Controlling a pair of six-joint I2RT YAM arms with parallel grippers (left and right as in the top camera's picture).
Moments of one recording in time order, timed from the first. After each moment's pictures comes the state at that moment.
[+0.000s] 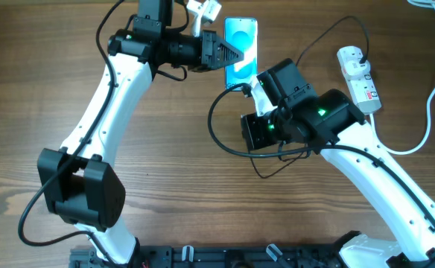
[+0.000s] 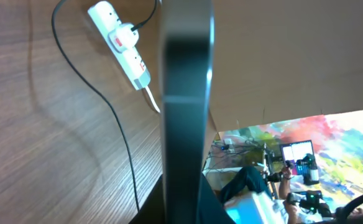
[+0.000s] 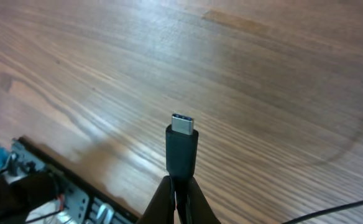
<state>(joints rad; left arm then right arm) -0.27 1.87 1.71 -0.70 1.09 -0.36 0.58 1.46 1.40 -1.08 -0.25 0.31</state>
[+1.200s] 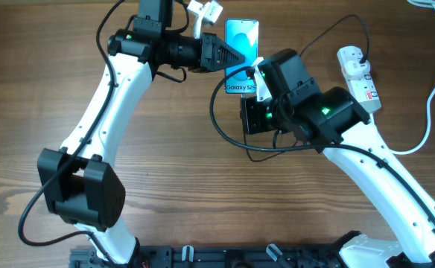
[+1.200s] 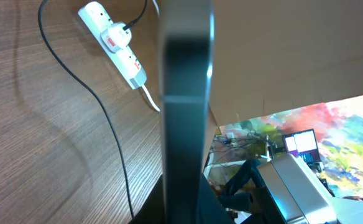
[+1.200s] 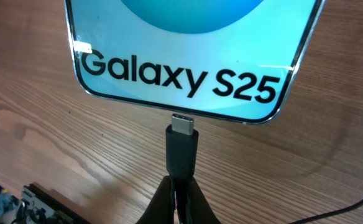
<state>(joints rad) -0.27 1.87 1.71 -0.71 1.12 -0.29 0.58 1.46 1.43 -0.97 -0.19 0.41</state>
